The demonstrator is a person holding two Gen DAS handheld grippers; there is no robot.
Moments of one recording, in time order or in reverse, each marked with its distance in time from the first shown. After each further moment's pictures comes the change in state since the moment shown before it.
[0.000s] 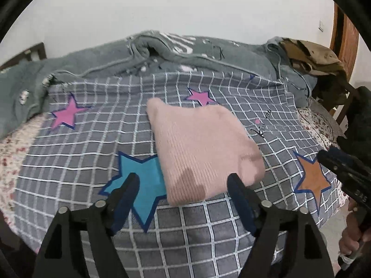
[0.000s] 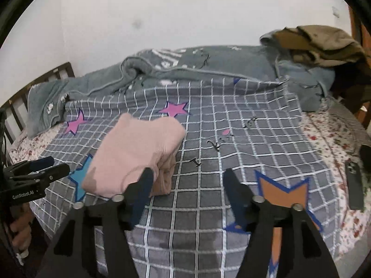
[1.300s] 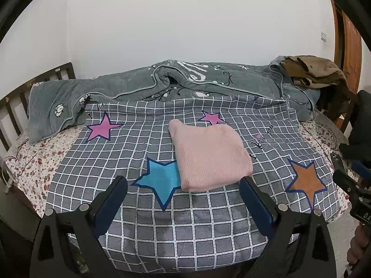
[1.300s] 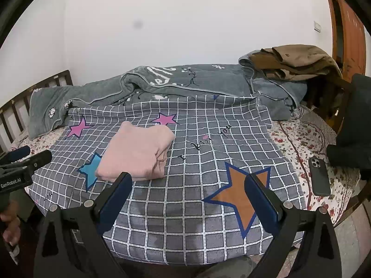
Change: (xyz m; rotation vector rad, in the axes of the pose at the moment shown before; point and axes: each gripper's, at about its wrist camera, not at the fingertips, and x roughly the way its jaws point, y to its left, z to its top) left arm -0.102 -0.017 -0.025 -0.007 -0.132 0.125; right arm -0.109 -0.006 -0.026 -0.021 -0.076 -0.074
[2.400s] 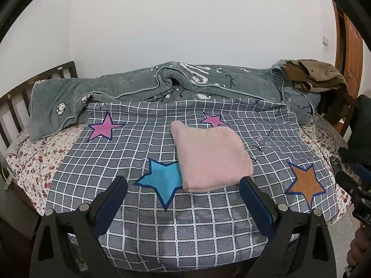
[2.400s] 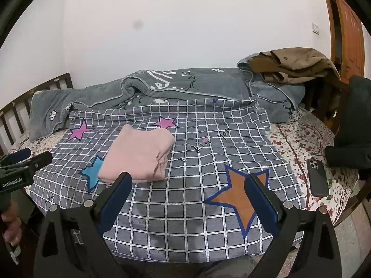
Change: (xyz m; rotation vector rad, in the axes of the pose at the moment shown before) left arm -0.008 0.003 0.002 -0.015 -0.012 0.004; right arm -0.012 -0.002 0.004 0.004 -0.016 -0.001
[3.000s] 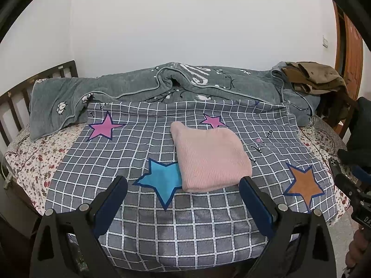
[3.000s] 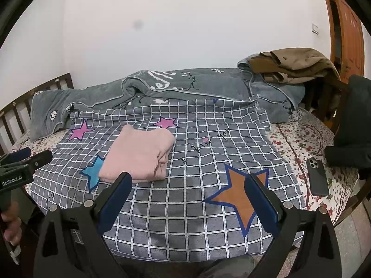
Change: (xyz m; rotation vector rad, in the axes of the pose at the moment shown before) left arm -0.001 -0.001 0.000 -0.009 -0.002 -0.004; right arm -0.002 0.002 -0.001 -0.002 -0.002 0.000
